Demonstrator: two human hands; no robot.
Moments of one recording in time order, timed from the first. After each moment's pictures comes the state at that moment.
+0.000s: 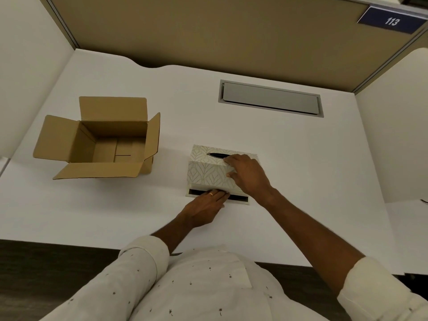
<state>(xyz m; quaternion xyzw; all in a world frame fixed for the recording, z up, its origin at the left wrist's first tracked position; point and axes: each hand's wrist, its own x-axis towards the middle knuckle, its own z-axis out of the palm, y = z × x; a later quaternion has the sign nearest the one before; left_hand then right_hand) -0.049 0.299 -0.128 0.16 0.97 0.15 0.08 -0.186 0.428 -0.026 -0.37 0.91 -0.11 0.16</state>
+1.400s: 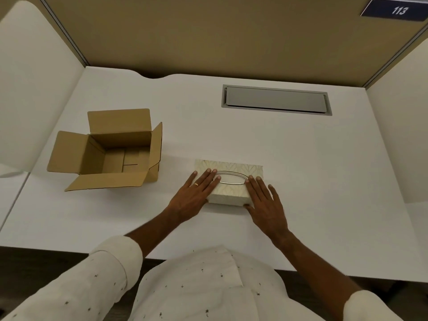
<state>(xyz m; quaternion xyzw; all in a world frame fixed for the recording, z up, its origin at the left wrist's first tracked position) -0.057 0.240 -0.107 0.12 0.99 0.02 0.04 -0.139 0.517 -0.122 -0.36 0.93 -0.03 0.00</state>
